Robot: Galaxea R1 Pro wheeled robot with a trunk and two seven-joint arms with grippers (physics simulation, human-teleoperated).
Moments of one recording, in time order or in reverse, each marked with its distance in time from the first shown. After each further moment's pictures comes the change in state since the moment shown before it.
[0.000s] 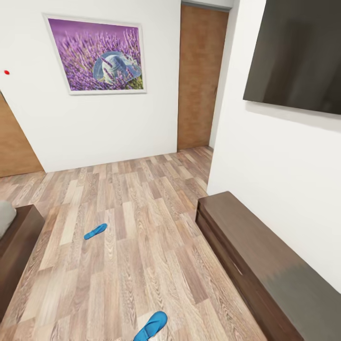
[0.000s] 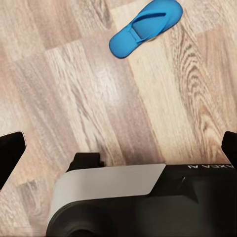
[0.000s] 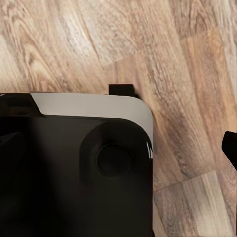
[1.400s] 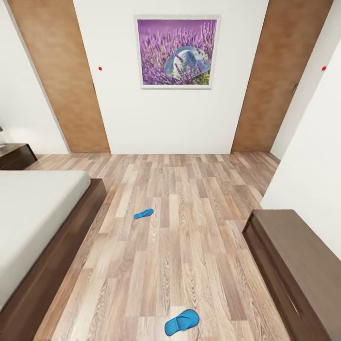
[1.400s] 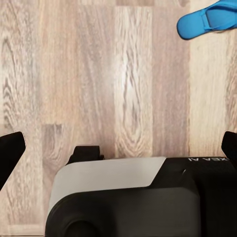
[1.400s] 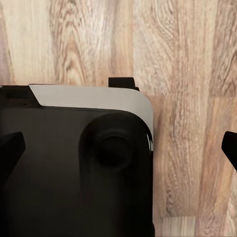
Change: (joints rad) left arm 0.000 0.000 0.000 0.000 0.000 0.000 0.000; right arm 0.000 0.000 0.000 -0.001 0.000 0.000 0.000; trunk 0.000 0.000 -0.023
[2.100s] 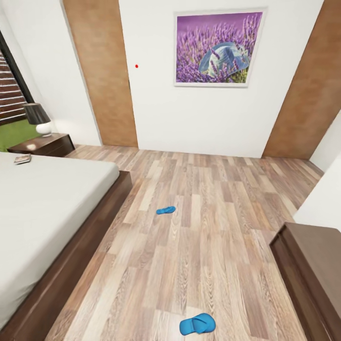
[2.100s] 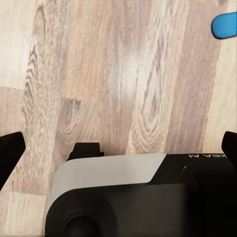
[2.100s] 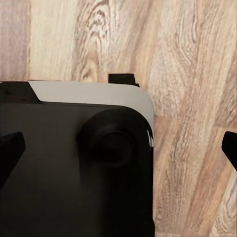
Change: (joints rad) left arm 0.000 0.000 0.000 0.000 0.000 0.000 0.000; right arm 0.000 0.000 0.000 0.000 0.000 0.000 0.000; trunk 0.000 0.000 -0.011
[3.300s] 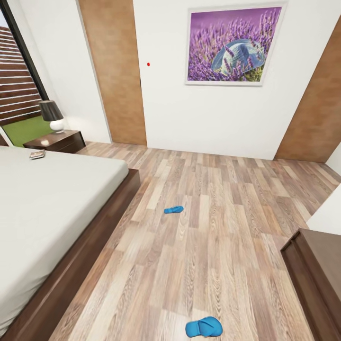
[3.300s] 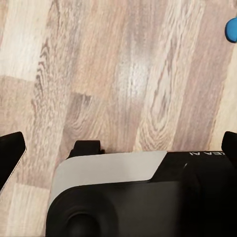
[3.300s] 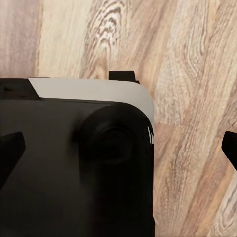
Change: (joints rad) left arm 0.000 0.001 0.000 -0.001 0.000 0.001 0.000; right arm 0.000 0.000 0.001 0.000 0.000 0.000 0.000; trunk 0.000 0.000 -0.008
